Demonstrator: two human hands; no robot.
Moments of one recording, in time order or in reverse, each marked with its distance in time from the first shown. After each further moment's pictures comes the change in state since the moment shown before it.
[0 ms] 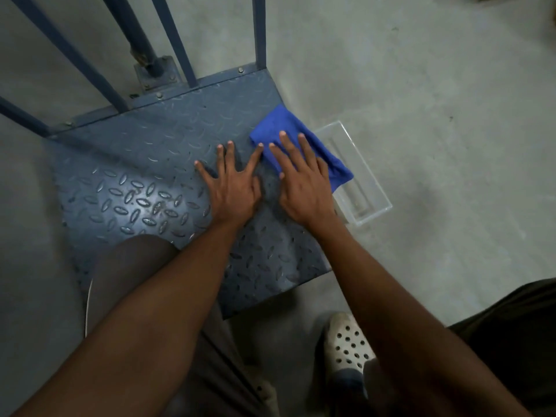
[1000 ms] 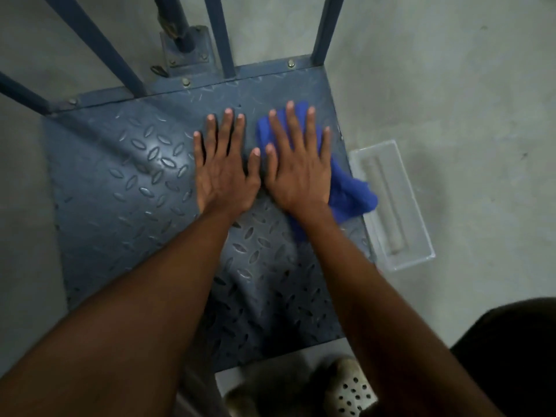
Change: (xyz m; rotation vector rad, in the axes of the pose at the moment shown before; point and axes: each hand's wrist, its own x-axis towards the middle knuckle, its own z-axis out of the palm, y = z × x) left_hand -0.043 0.044 -0.098 -0.003 0.092 0.068; right_hand -0.032 -0.022 -0.060 -0.080 0.114 0.220
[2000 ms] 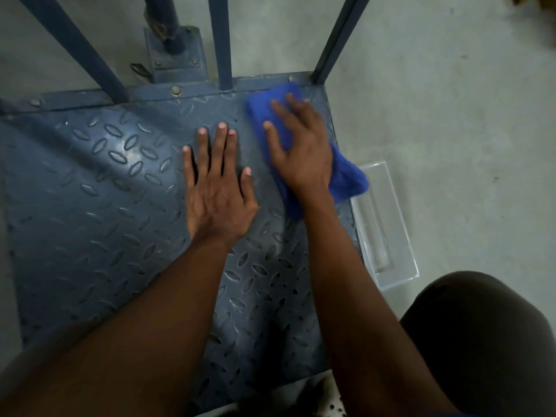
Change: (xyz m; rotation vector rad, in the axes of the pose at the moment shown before) left_hand 0.030 -0.043 0.027 0.153 0.021 -0.102; right_hand 0.111 -0.019 0.088 0.500 0.295 -0.029
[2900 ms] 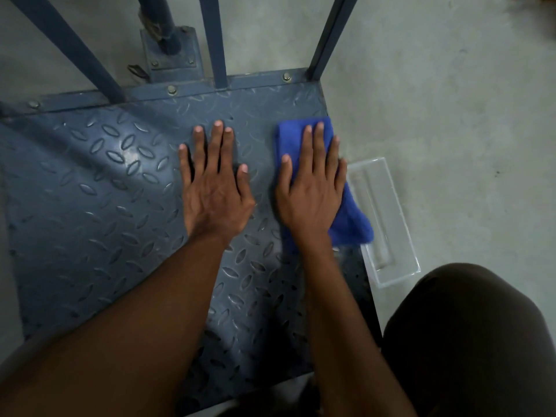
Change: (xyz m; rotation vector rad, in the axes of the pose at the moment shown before) left_hand 0.041 -0.031 0.035 -0.104 -0.076 -0.116; right_hand -0.030 -0.015 0.019 -0.433 -0.284 0.189
